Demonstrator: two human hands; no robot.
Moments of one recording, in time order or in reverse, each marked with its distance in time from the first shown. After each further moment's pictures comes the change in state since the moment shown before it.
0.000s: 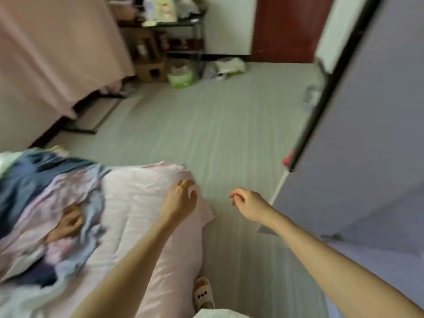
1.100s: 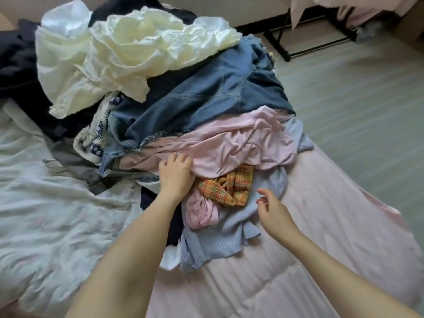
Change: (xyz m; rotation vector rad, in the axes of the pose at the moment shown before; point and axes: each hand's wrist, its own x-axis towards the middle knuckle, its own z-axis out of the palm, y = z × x) left_hand 0.047 -0.670 -0.019 0.354 0.224 -0.829; right_hand 0.342 -0.236 0.519 -0.289 -0.522 -0.321
